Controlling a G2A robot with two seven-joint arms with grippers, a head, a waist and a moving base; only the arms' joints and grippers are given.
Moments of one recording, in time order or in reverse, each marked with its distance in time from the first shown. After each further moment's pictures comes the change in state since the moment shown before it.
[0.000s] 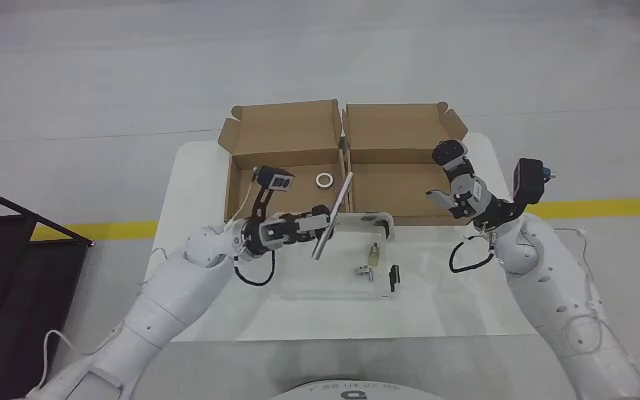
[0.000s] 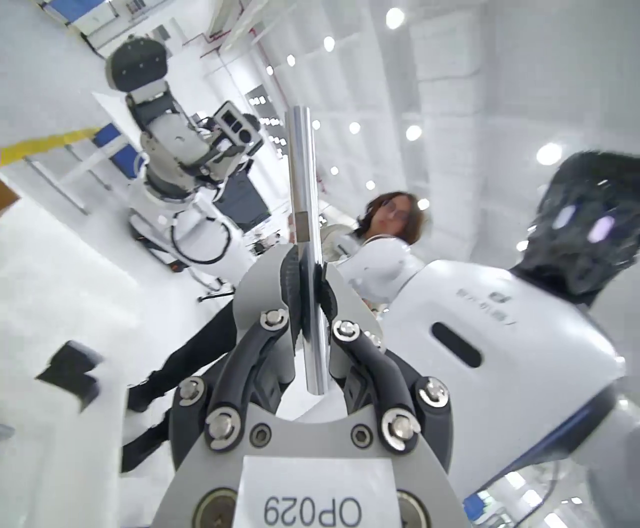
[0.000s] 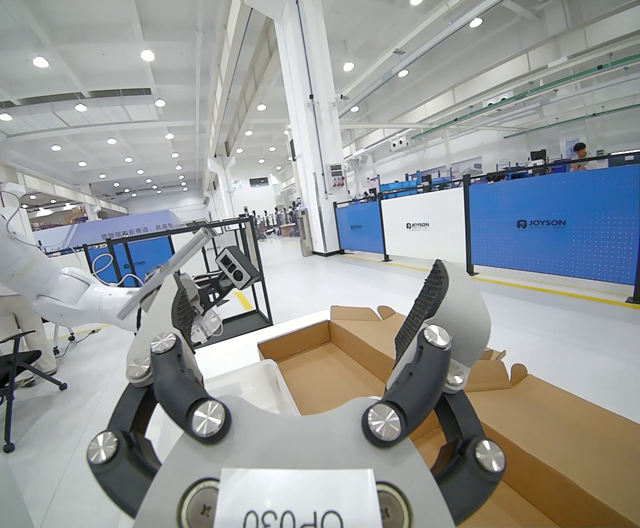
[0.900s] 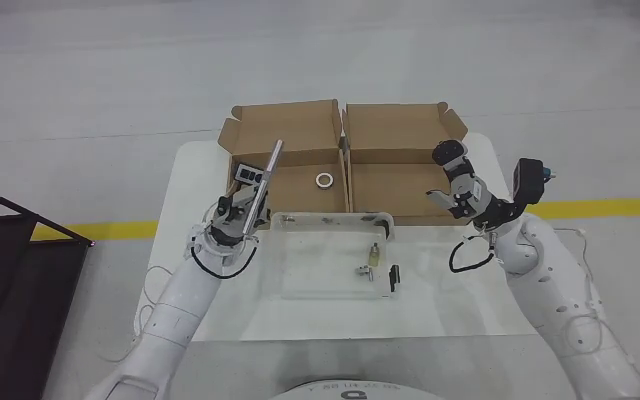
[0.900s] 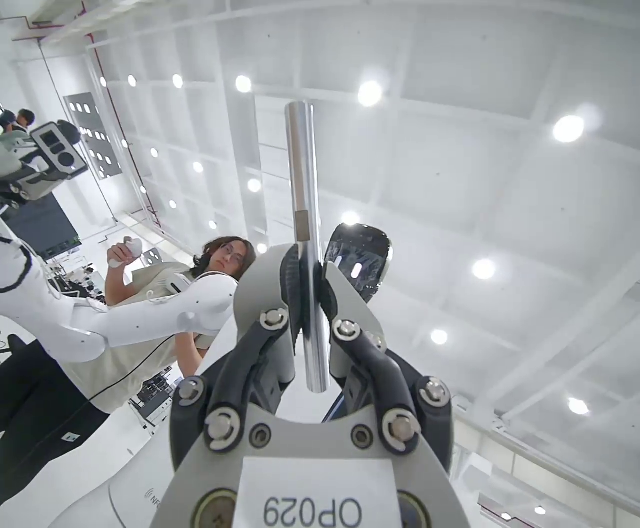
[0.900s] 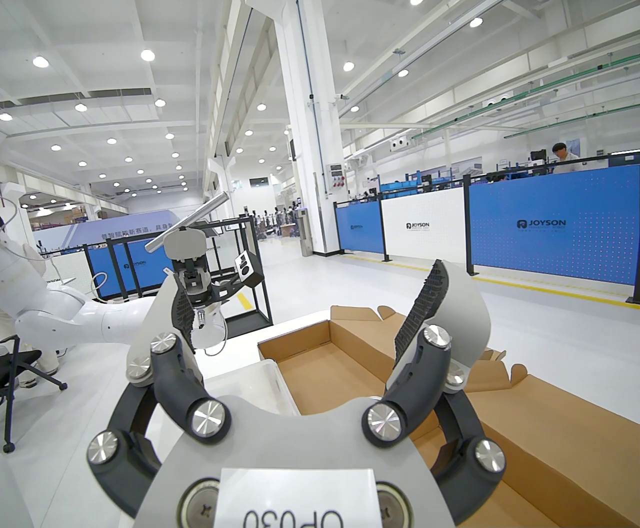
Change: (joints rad) left arm 0.108 -0.218 -0.324 0.179 -0.375 0.408 -0.407; right arm 0.000 0.000 0.000 0.000 0.000 0.000 0.000
